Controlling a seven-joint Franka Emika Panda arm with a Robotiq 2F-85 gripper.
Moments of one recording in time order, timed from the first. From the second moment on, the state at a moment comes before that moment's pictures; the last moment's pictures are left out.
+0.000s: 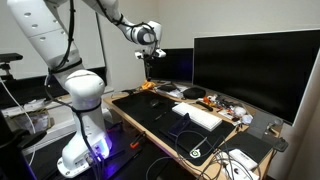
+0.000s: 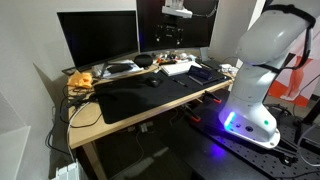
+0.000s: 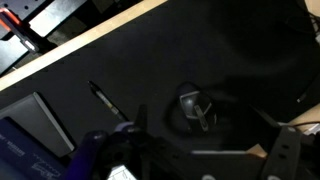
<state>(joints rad) -0.09 -0.31 0.00 -2.47 0.26 2.10 0.47</state>
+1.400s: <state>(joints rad) -0.25 -0.26 -0.24 -2.44 0.14 2.17 0.17</state>
